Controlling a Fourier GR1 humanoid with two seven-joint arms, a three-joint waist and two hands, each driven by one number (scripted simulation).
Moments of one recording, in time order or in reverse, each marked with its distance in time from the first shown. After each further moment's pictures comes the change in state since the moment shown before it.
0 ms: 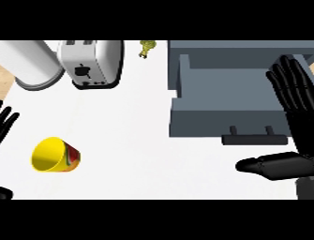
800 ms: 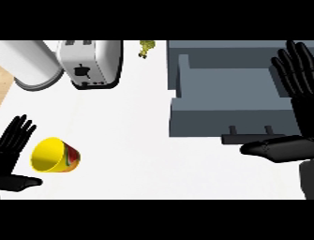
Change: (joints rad) left arm -0.164 0.027 -0.006 0.642 -0.361 0.011 -0.441; right arm -0.098 -0.020 -0.054 0.063 -0.012 0.015 0.017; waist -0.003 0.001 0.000
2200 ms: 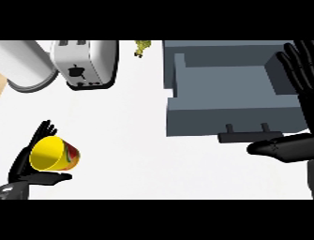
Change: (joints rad) left arm -0.247 -0.014 -0.064 0.608 -0.194 0.188 -0.412; right arm -0.032 -0.021 -0.023 -0.025 -0.037 0.021 0.056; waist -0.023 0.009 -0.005
